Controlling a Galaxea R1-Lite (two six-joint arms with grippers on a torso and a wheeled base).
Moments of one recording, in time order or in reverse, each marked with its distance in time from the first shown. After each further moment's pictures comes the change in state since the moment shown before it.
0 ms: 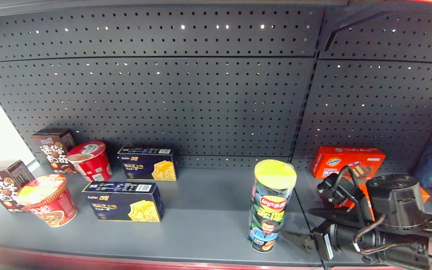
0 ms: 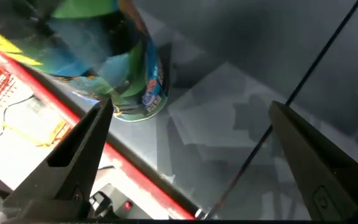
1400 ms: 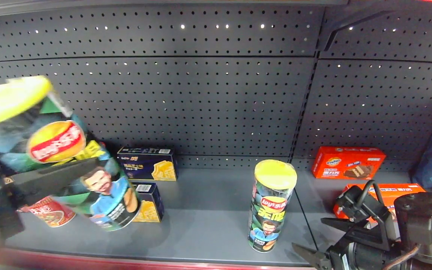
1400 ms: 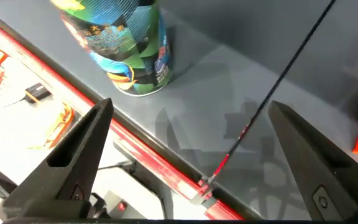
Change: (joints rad) left arm -0.139 0.953 -0.415 -0.467 -0.334 0.091; right arm 0.073 -0.119 0.130 -0.049 -0.094 0.008
